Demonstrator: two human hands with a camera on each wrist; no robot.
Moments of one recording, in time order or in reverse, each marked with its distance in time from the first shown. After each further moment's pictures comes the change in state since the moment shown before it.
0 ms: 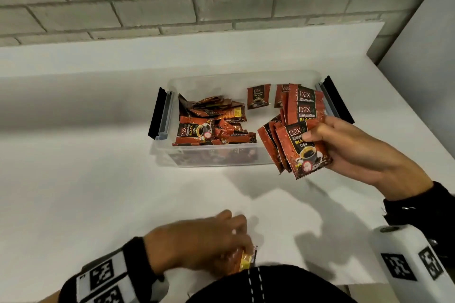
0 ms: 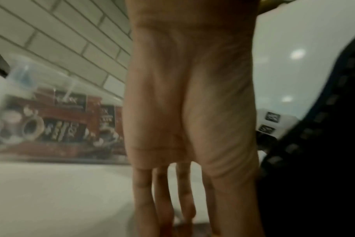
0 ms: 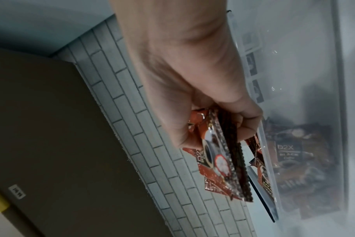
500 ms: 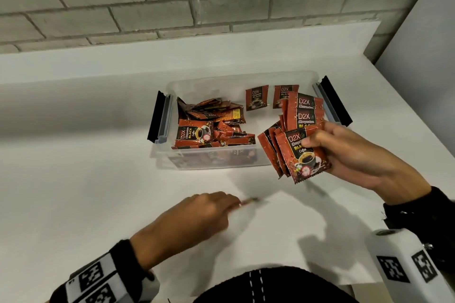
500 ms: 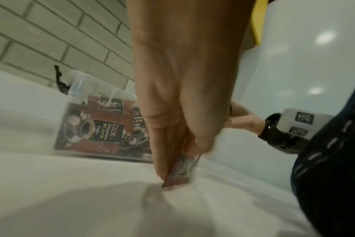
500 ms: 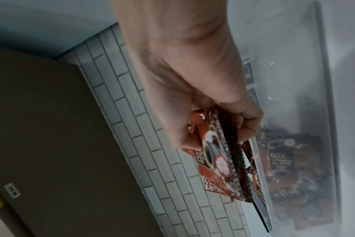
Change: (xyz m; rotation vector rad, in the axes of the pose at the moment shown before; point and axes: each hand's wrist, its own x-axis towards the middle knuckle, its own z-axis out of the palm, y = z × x) left_hand -0.010 -0.012 -0.005 -0.039 0.440 -0.214; right_hand -0.007 0.005 0.001 -0.043 0.050 0.010
